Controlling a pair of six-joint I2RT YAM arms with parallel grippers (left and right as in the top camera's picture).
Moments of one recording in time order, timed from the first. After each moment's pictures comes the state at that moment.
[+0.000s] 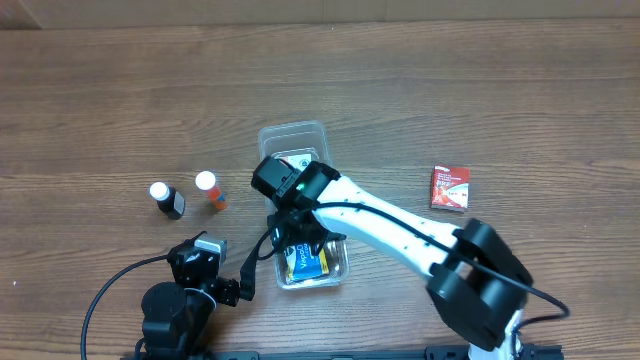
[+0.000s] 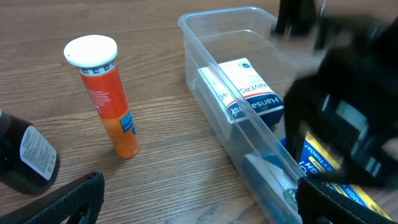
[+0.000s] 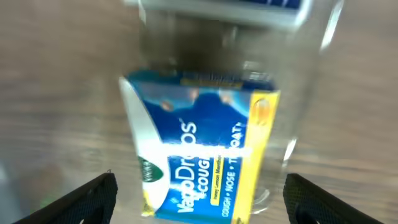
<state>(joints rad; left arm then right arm) -0.08 0.02 0.15 -0.55 0.21 0.00 0.91 1.96 1.55 -1.07 -0.07 0.68</state>
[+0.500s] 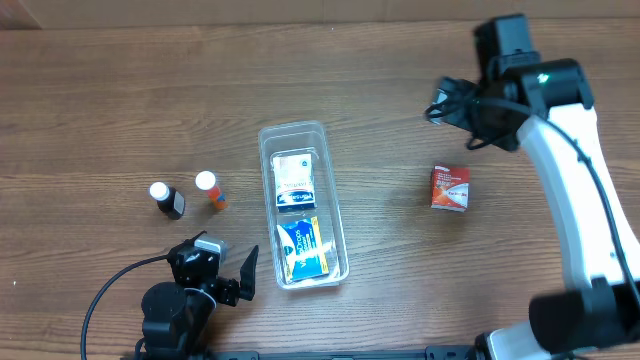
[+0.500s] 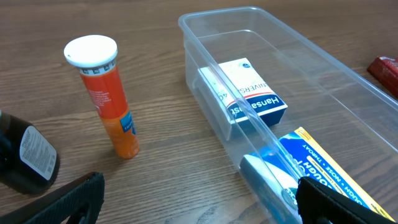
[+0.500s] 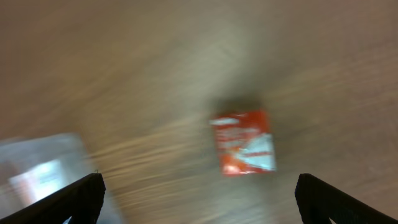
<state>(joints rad) -0.08 0.02 0.15 -0.55 0.21 0.00 0.12 1.71 1.72 -1.27 0.02 0.50</state>
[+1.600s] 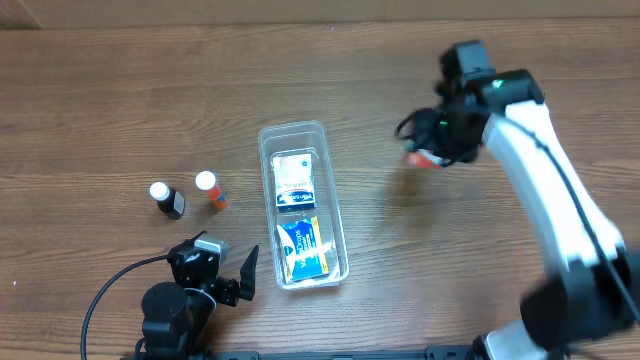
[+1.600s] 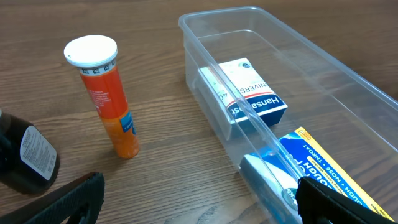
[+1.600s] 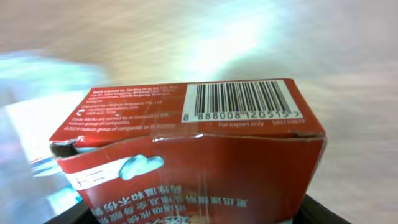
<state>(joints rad) -0.08 0.02 0.15 -0.55 0.21 0.00 0.29 1.69 1.63 -1.19 -0.11 0.39</state>
